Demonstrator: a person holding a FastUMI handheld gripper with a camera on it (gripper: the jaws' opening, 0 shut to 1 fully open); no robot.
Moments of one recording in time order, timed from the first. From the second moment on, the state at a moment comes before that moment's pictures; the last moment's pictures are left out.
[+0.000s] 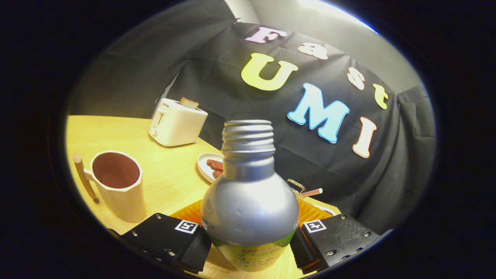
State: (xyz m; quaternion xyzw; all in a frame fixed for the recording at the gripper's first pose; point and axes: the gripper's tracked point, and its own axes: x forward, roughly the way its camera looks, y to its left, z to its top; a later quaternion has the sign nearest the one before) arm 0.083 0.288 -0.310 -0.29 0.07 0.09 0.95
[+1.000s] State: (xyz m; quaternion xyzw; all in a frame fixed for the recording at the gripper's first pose) arm 0.096 0.318 -0.334 -0.53 0.03 0.11 0.84
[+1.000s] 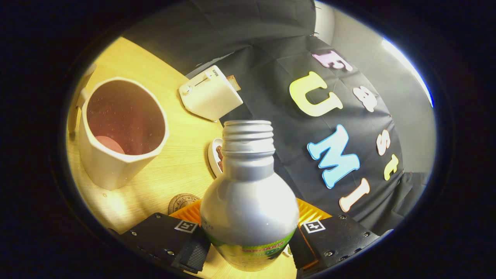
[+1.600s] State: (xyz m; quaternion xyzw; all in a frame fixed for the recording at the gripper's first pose) arm 0.105 0.324 -0.312 -0.62 -0.02 0.11 0.78
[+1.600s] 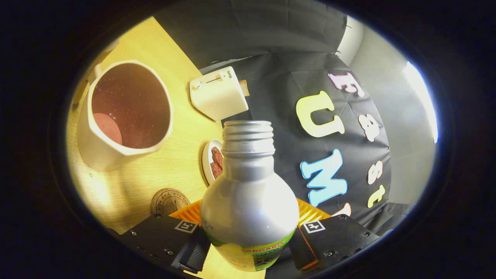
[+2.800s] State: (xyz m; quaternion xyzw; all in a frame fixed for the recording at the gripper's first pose) arm 0.104 0.336 -0.286 -0.74 -0.13 0.10 0.65
